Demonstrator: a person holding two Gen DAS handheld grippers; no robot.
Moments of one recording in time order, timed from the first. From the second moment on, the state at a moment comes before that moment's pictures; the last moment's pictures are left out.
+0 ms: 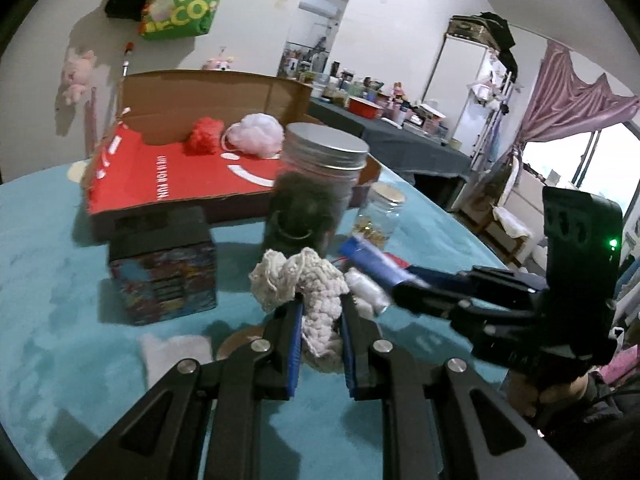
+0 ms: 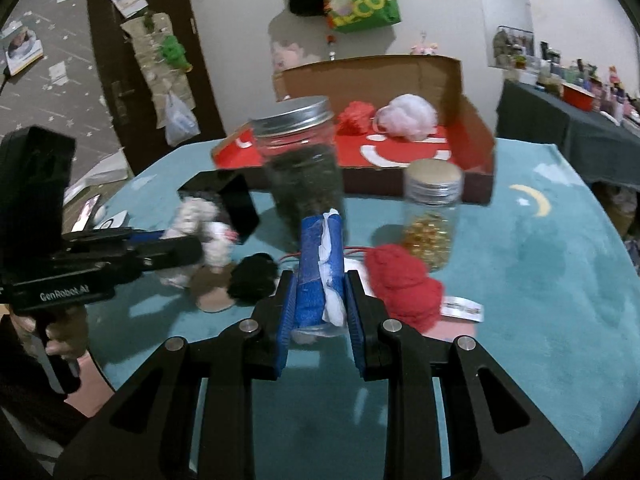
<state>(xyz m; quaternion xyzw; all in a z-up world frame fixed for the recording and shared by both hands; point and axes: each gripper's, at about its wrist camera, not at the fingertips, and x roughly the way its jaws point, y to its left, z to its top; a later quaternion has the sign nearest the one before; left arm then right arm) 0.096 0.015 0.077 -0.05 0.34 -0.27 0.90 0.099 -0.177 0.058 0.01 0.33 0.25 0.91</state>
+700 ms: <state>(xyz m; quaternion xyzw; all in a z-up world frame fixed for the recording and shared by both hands) 0.096 0.040 0.077 -0.07 0.35 -0.24 0.90 0.101 -0.181 0.057 0.02 0.33 0.26 0.91</state>
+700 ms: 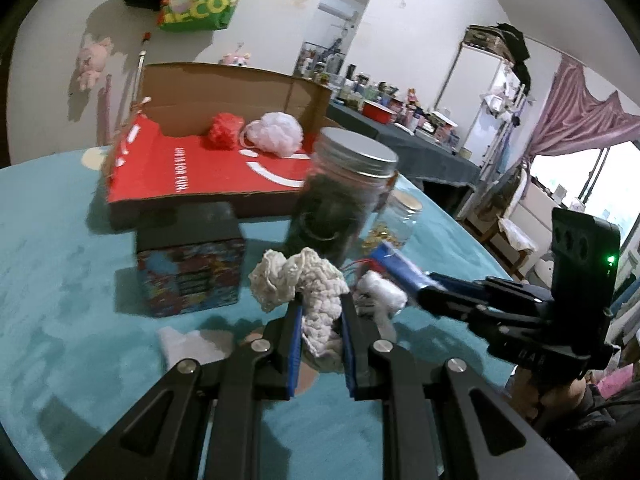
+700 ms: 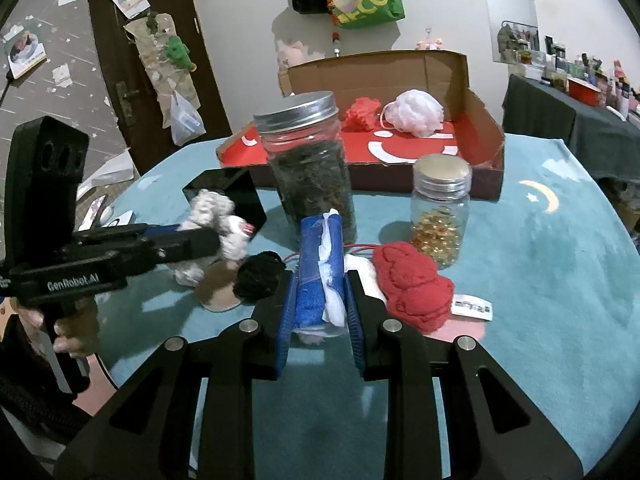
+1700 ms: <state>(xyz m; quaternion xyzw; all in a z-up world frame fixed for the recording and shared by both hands) 0.119 0.141 0.073 -0.03 0.38 -0.16 0.91 0.114 -0.249 0.063 -0.04 0.35 0.17 0.92</state>
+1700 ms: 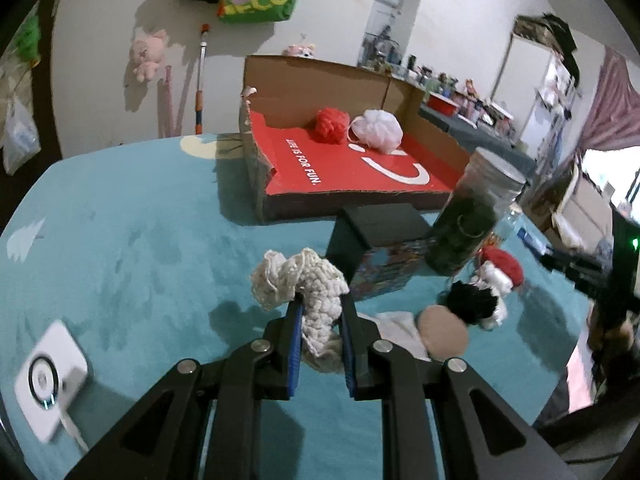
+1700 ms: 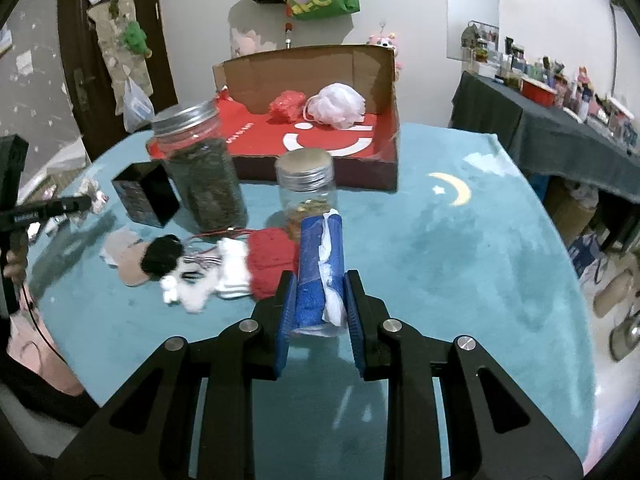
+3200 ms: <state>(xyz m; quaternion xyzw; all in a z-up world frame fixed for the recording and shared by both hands) 0.319 0.077 0.113 0.05 0.44 -0.19 0.88 0.326 -0.211 0.103 -0.11 0.40 0.24 0.88</state>
